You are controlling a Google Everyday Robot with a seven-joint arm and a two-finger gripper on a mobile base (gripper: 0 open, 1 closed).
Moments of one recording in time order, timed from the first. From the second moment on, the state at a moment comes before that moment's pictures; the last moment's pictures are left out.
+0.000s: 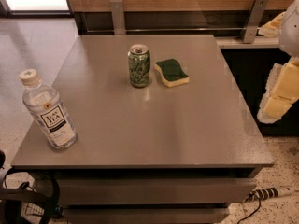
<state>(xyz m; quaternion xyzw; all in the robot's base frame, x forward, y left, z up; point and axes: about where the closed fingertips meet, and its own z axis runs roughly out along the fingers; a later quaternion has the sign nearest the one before) 0.438 -0.212 0.993 -0.60 0.78 -0.05 0.18</state>
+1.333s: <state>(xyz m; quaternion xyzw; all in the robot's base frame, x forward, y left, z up) 0.434 -0.165 0.968 -0.63 0.72 0.06 0.27</state>
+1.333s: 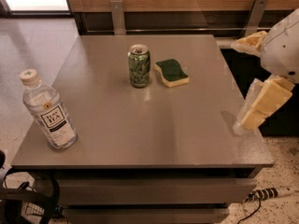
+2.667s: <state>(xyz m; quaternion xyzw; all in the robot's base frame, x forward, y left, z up) 0.412 0.007 0.925 -0.68 0.58 0.26 0.37</state>
